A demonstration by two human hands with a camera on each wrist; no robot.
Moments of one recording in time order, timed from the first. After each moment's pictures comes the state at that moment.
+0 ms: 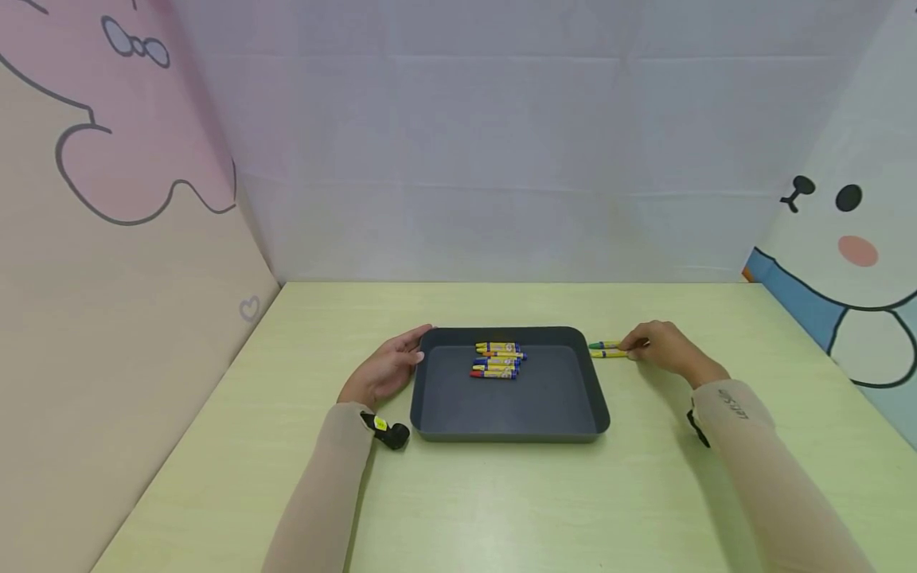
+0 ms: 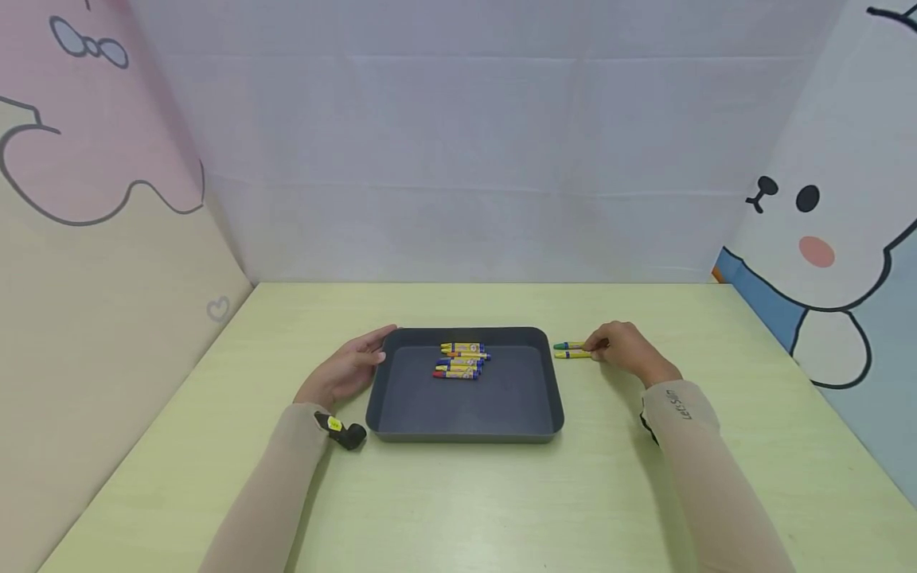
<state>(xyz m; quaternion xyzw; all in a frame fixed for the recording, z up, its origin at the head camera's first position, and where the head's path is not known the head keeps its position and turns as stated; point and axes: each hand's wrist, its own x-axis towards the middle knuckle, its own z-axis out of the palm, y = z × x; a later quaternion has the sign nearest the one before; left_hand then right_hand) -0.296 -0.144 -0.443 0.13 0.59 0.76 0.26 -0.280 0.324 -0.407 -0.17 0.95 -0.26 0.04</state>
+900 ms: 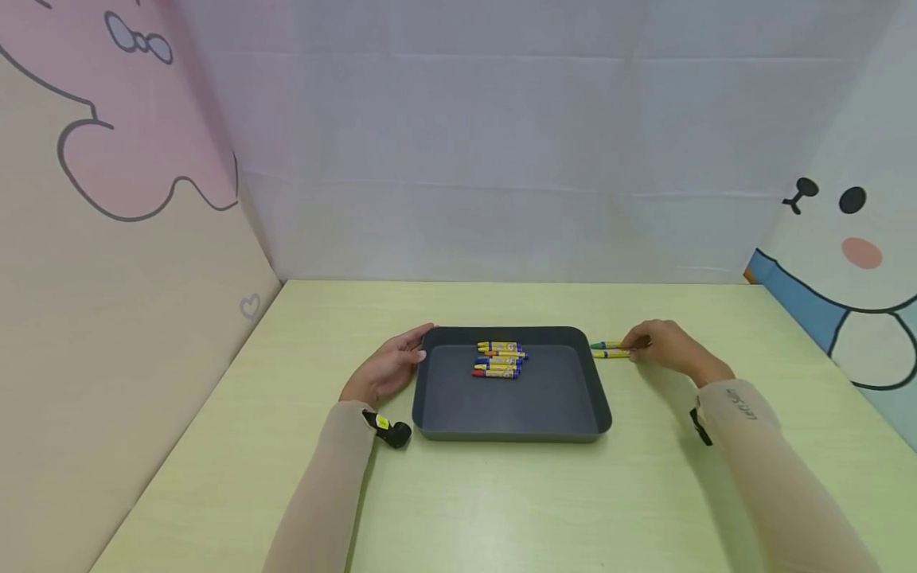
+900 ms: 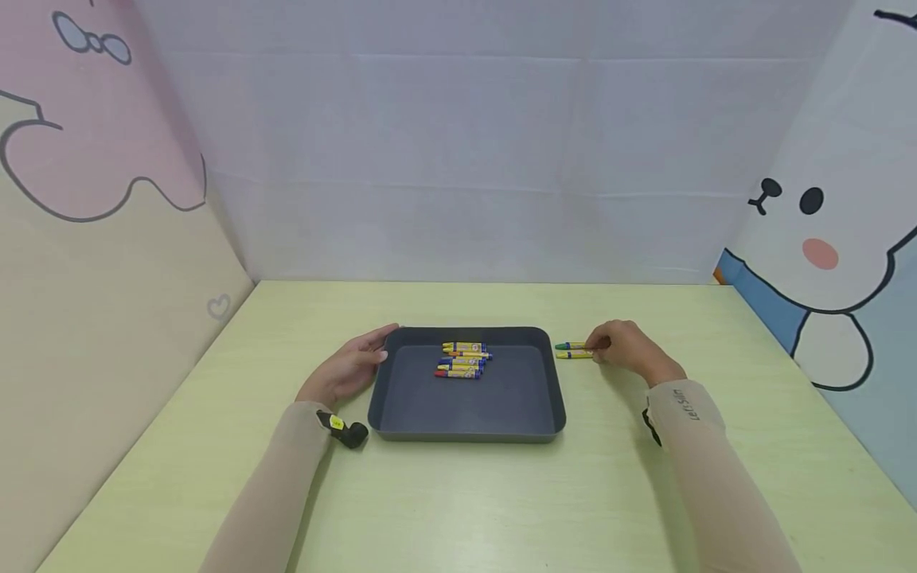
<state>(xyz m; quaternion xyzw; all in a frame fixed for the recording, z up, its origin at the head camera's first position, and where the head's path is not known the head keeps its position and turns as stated) -0.298 -0.145 -0.444 0.12 0.59 0.76 0.26 -0.281 0.323 -0.396 -0.17 0.95 -0.23 0.07</state>
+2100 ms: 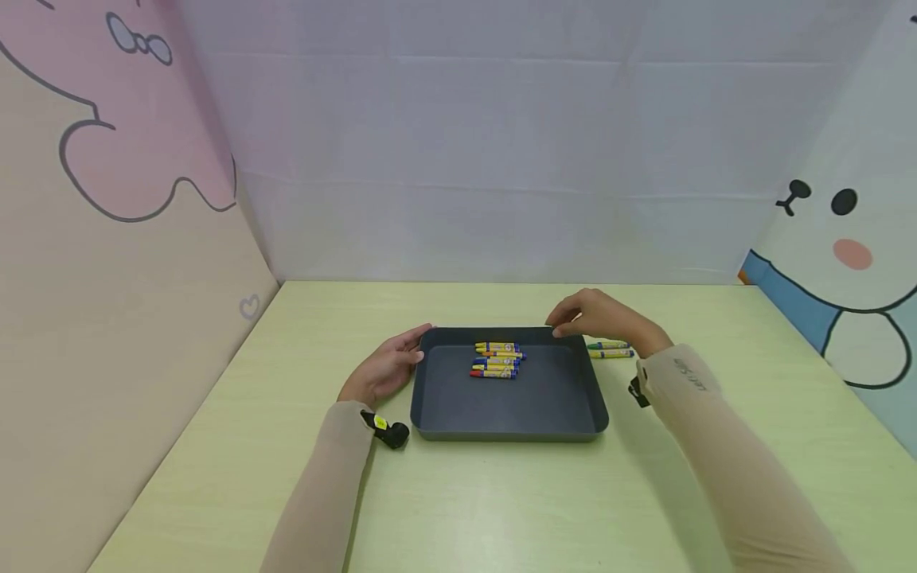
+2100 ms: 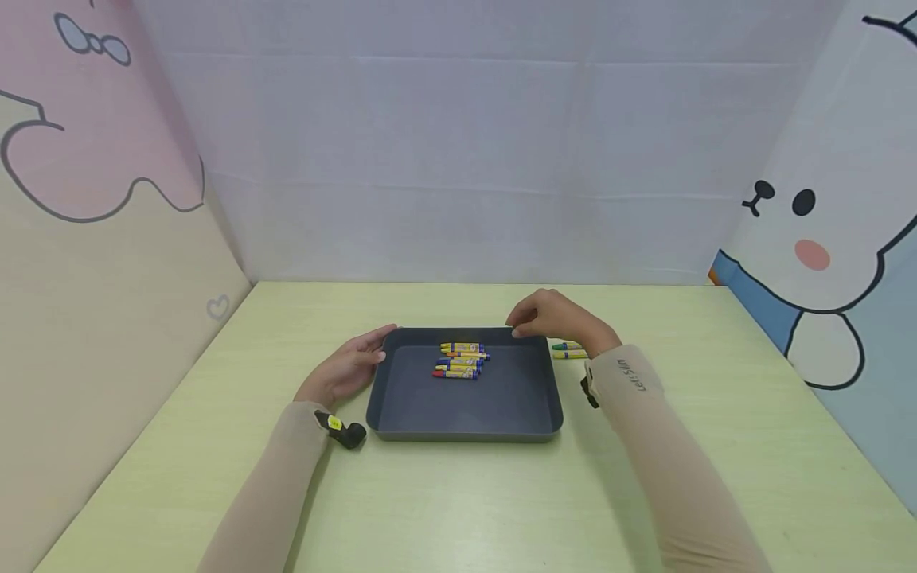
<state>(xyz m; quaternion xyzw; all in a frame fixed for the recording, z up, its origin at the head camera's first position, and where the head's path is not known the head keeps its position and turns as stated) -0.296 -0.146 -0.445 0.14 0.58 0.76 0.26 -0.293 0.225 -0.338 -0.26 0.92 -0.27 0.11</state>
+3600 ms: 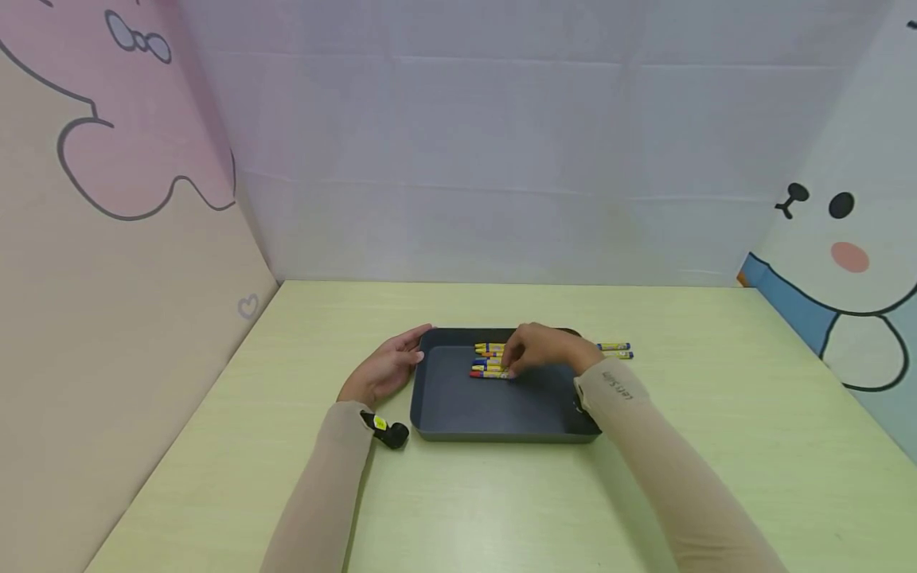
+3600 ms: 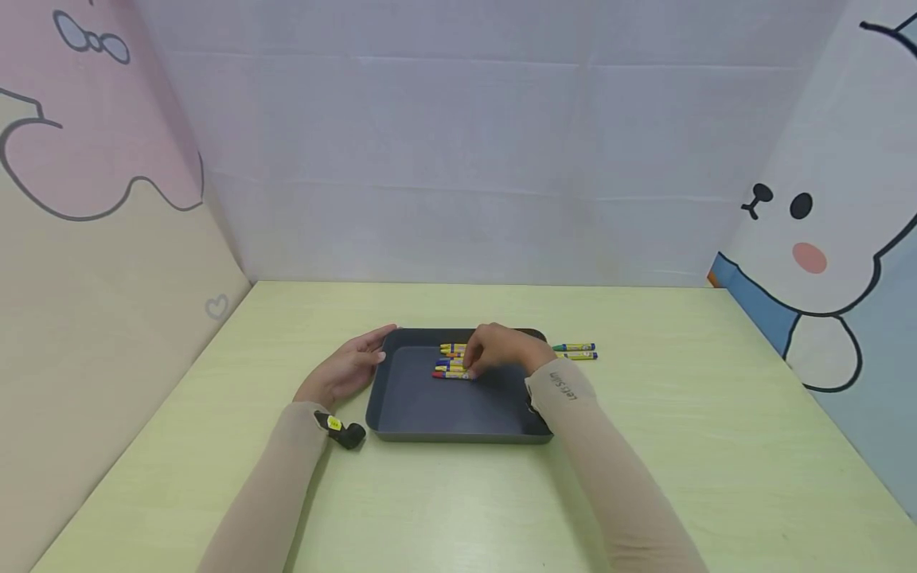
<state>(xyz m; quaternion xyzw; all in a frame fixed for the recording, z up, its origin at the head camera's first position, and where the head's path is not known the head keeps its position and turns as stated) -0.297 -0.143 -0.445 0.13 0.59 0.76 0.25 -0.298 0.153 -0.376 -0.30 0.90 -0.23 0.24</state>
